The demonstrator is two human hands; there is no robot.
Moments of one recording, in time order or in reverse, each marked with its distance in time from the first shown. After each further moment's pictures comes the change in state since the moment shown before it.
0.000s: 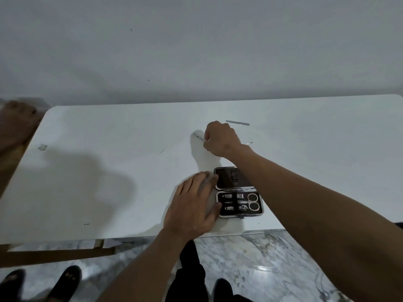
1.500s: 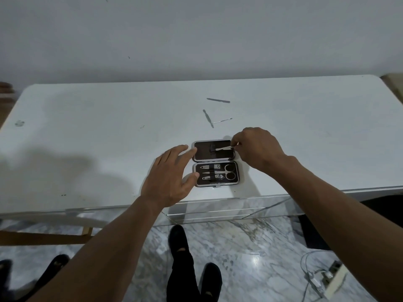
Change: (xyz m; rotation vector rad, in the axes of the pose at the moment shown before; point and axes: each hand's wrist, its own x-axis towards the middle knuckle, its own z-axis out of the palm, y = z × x) left_hand -0.002 -0.004 0.007 0.010 0.008 -0.032; right_hand -0.110 0.112 -0.018 -0.308 0.151 -0.154
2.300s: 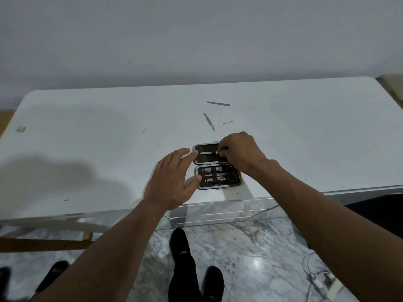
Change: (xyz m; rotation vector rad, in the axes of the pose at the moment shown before) left_hand -0.001 -0.001 0.001 -0.020 0.020 0.011; right_hand 0.016 -0.023 0.019 0.229 -0.069 0.023
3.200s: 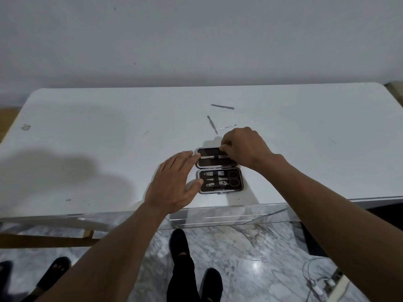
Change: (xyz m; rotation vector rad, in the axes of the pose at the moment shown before) left_hand 0.001 0.001 -0.002 0.000 -0.006 0.003; right_hand 0.015 -0.002 -0.016 -0.072 0.010 -0.027
